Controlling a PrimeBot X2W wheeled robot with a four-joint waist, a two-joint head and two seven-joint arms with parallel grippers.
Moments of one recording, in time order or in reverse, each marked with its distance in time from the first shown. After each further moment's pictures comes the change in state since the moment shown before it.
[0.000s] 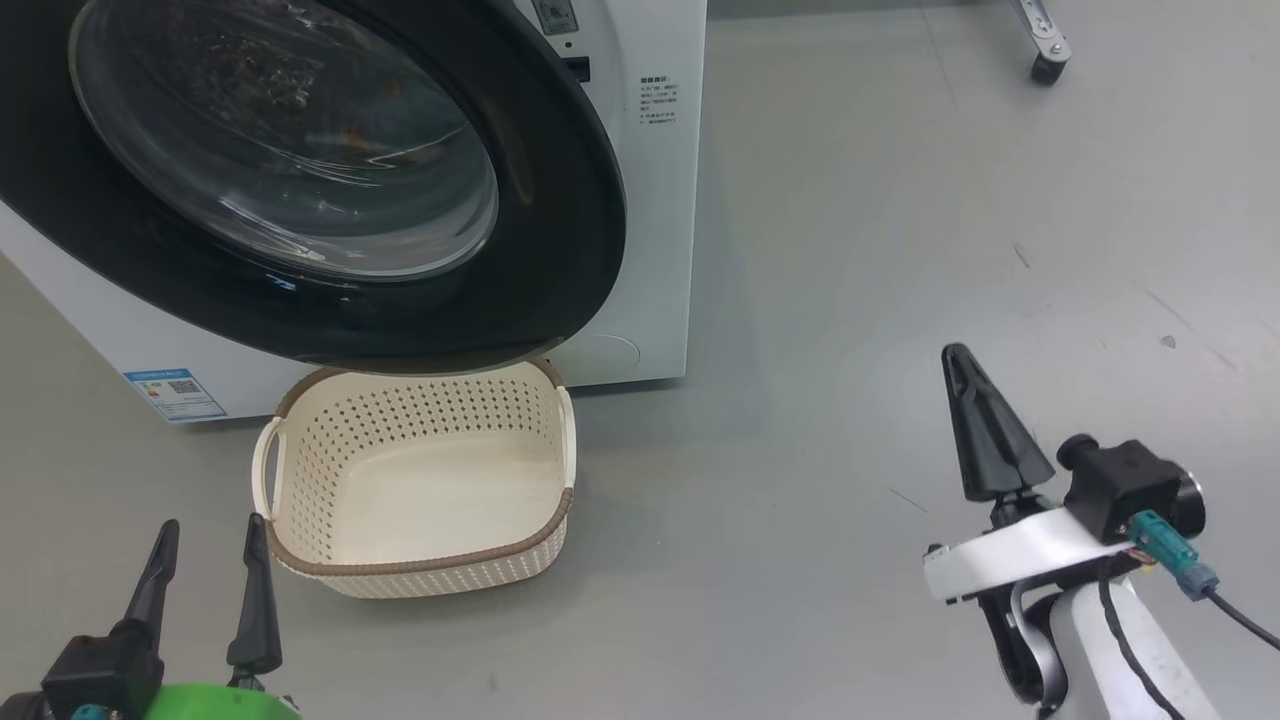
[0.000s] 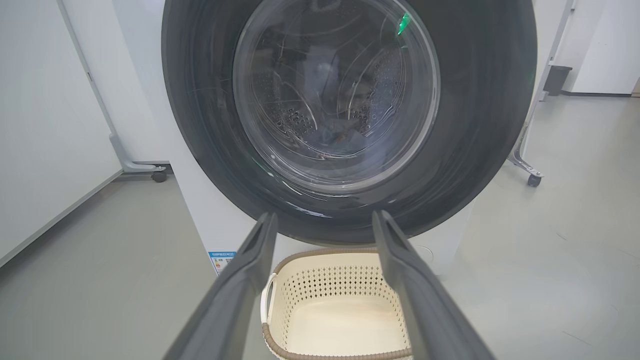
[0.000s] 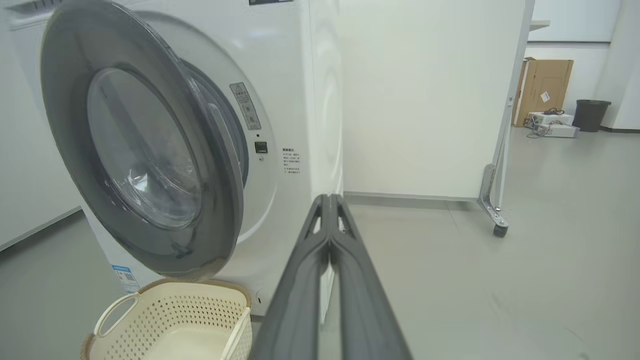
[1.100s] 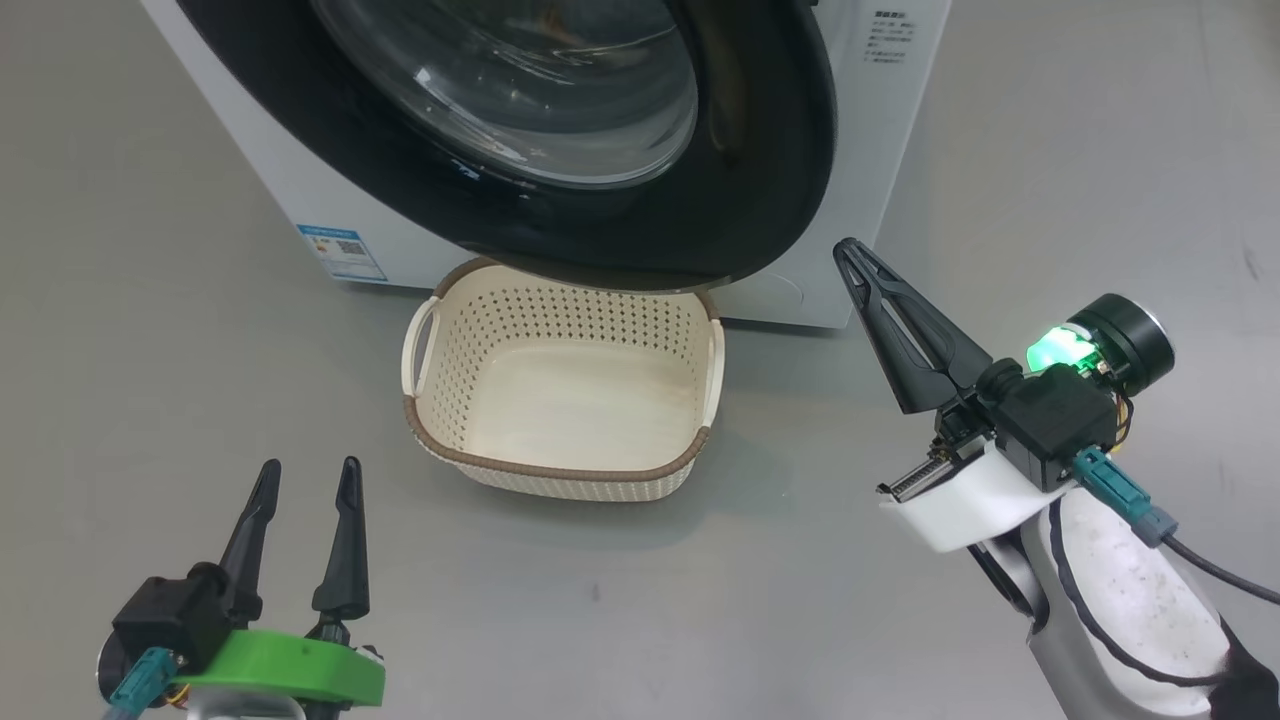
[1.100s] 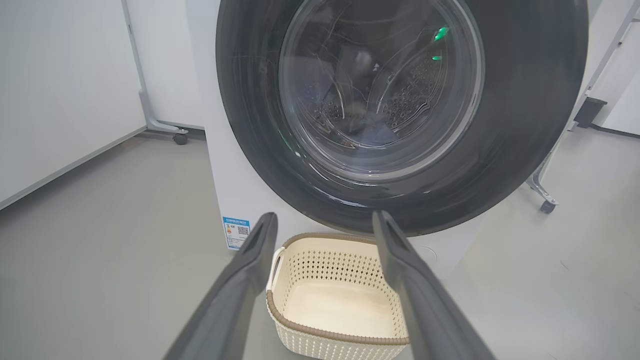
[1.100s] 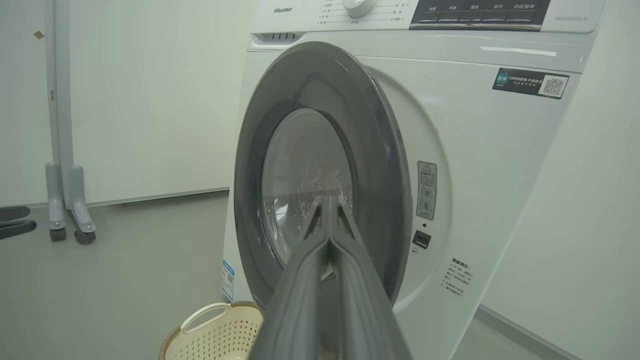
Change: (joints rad) left arm -0.082 -0.007 -0.162 -0.003 -0.141 -0.008 0.000; right arm -0.188 -0.119 0.204 -0.164 -0.117 0.044 0.000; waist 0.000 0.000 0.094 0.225
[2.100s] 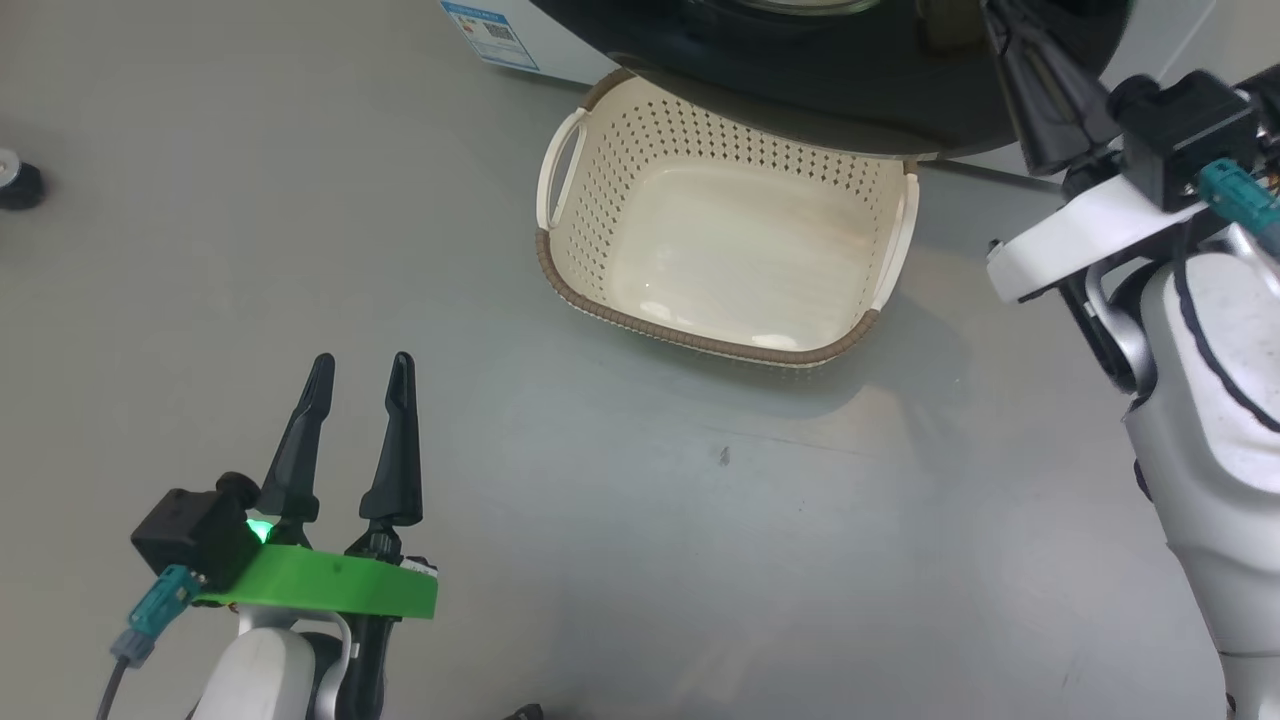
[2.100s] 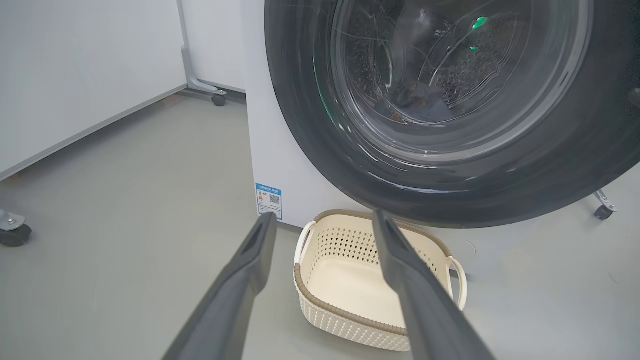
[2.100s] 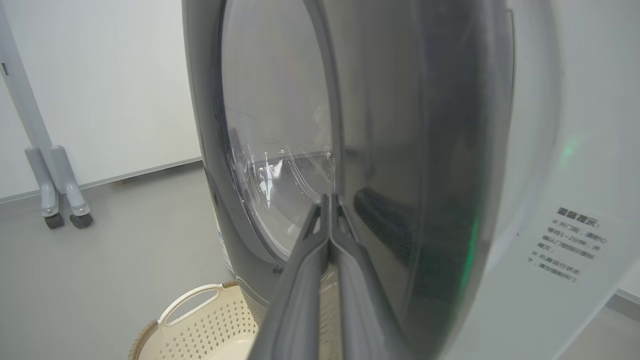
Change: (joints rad) left arm -0.133 -0.010 -0.137 -0.061 -0.168 -0.001 0.000; right arm -0.366 -0.074 -0.079 0.250 0.039 0.000 0.123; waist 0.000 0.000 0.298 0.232
